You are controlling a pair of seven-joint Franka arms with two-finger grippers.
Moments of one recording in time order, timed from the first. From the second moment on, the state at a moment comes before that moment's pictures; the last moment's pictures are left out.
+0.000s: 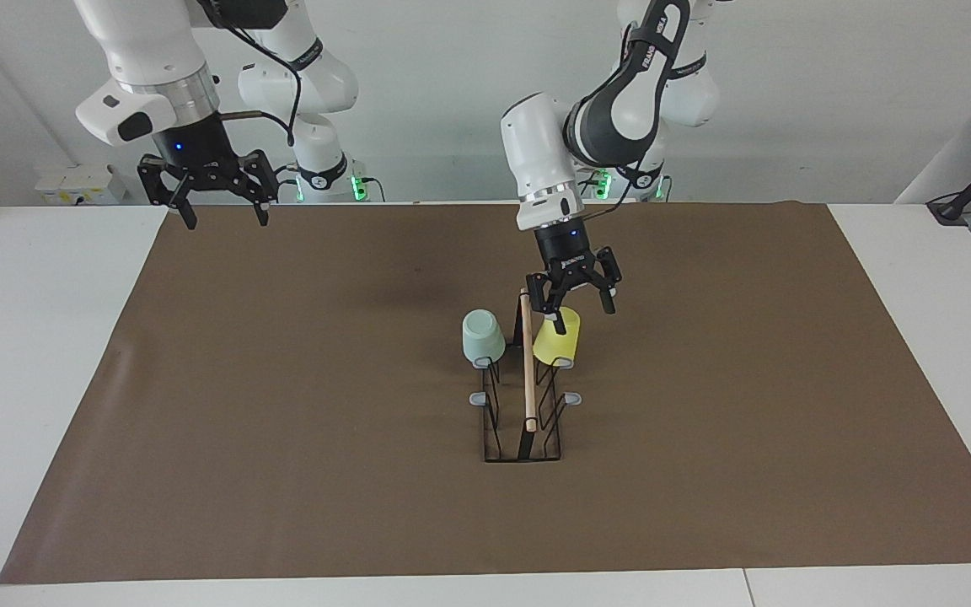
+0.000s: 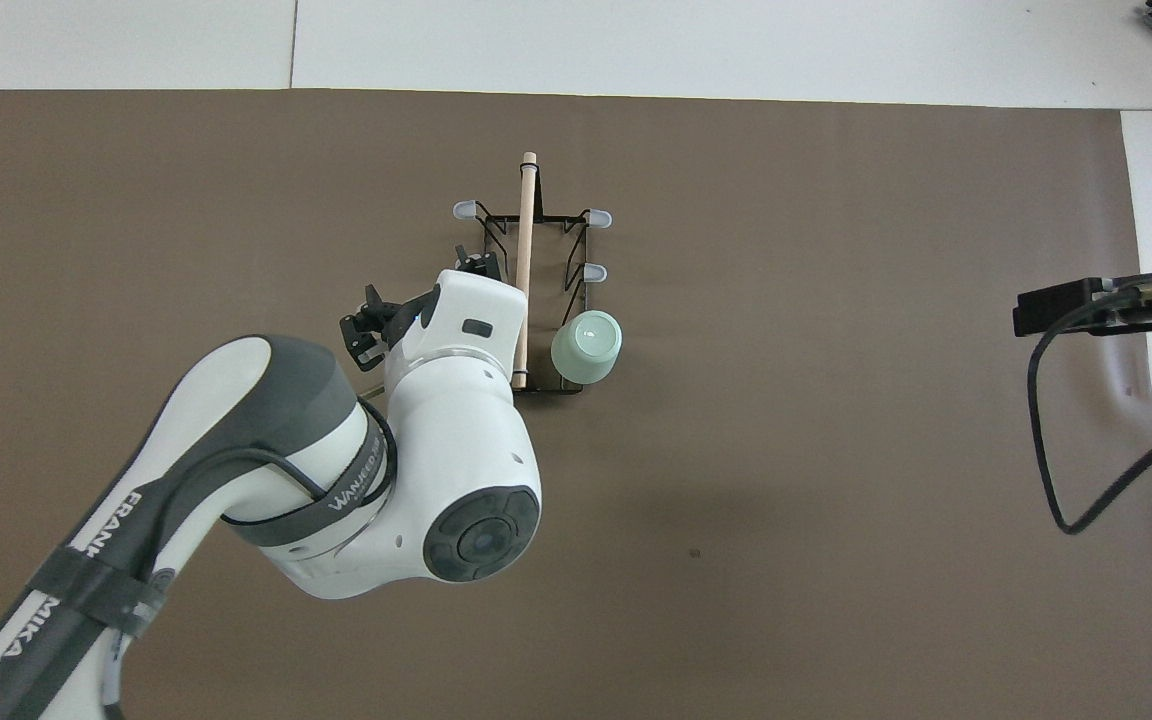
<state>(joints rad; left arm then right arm) -0.74 0.08 0.14 -1.98 0.89 2.36 -1.53 0.00 -0.05 0.08 -1.52 -0.03 1.55 0.07</state>
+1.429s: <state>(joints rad) -0.16 -0.04 0.16 -1.89 -0.07 1.99 0.20 -0.01 -0.10 0.07 -1.53 -0.03 1.52 0.09</state>
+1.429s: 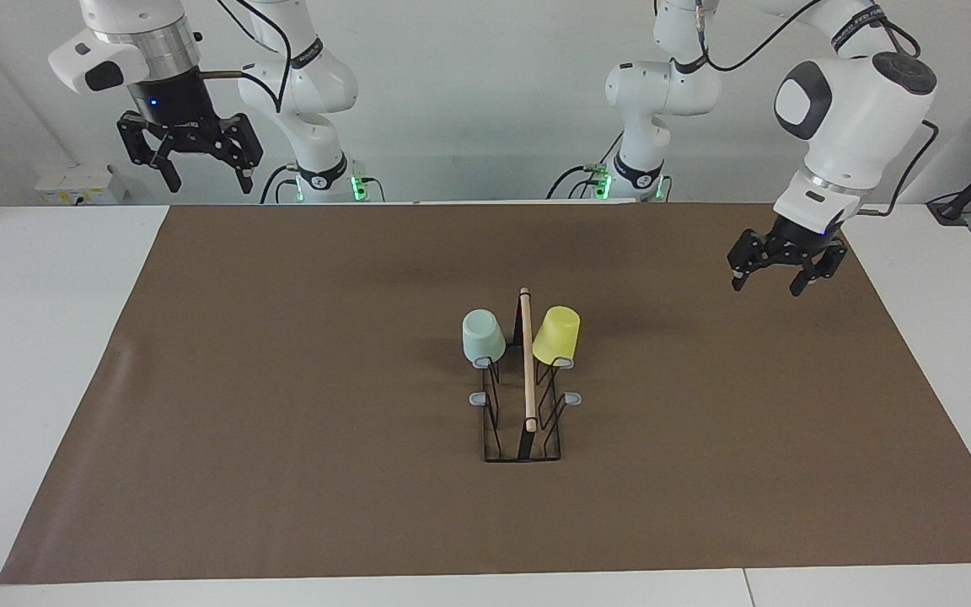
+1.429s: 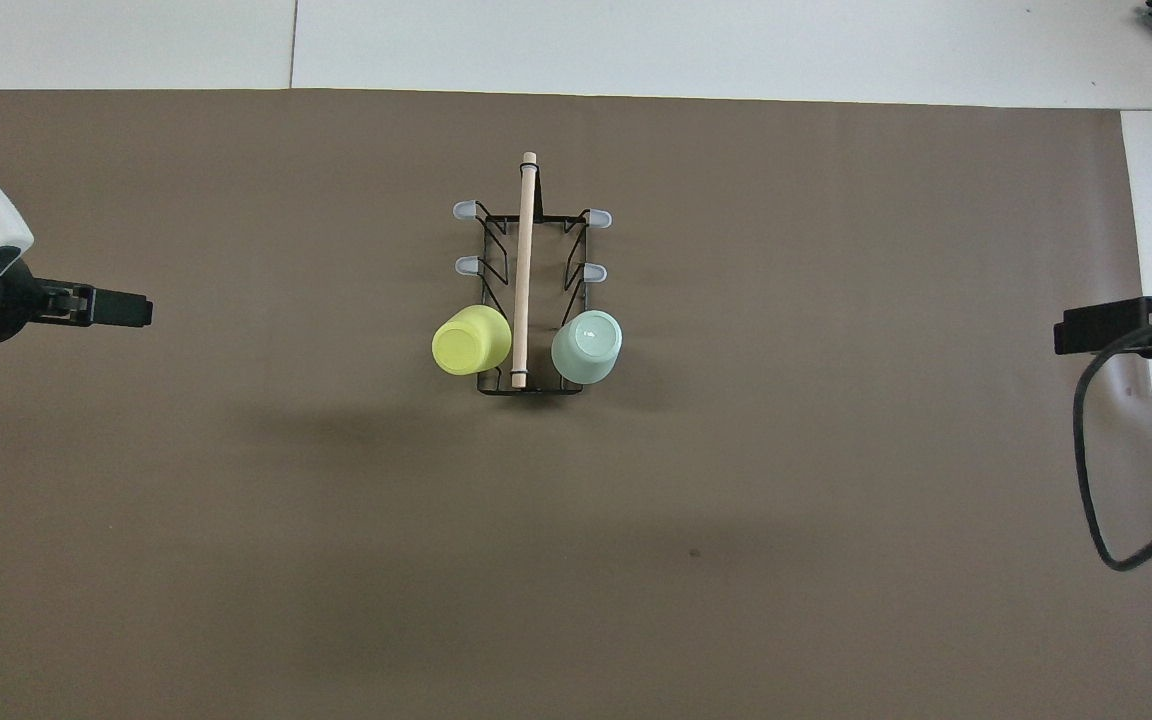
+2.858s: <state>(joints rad) -0.07 -0.06 0.00 -1.71 -0.04 1.68 0.25 -0.01 -0.10 0.07 -1.53 -0.03 1.52 0.09</state>
